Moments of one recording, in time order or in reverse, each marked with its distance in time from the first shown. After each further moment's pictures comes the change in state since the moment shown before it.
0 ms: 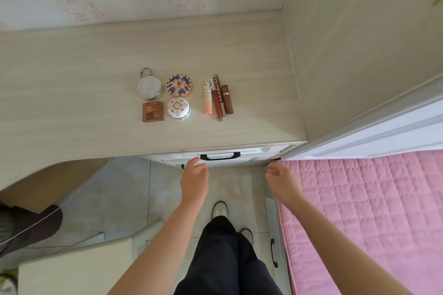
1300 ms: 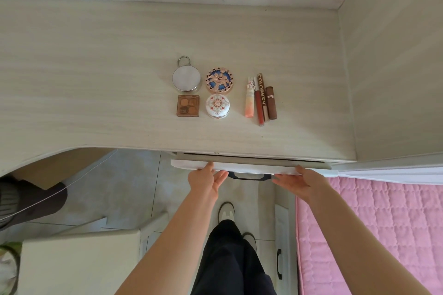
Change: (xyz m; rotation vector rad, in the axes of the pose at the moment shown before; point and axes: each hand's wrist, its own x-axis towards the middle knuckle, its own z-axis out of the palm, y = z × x) left_hand 0.056 0.000 -0.033 -0.821 0.106 -0.550; right_hand 0.047 -0.056 0.025 1.146 0.005 0.693
